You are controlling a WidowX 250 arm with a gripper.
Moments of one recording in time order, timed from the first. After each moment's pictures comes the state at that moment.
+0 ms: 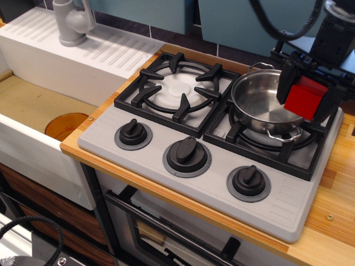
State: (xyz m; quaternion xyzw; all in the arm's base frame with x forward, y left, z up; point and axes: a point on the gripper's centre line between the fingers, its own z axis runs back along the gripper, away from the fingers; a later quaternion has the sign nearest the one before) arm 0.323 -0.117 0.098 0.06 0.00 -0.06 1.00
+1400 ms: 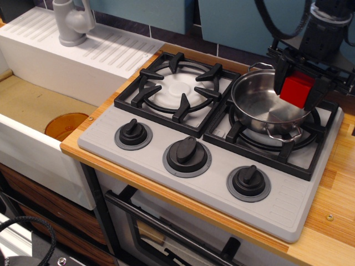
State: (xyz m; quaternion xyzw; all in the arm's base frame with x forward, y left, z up) arm 0.366 -0.100 0.072 0.04 -0.02 -0.09 1.00
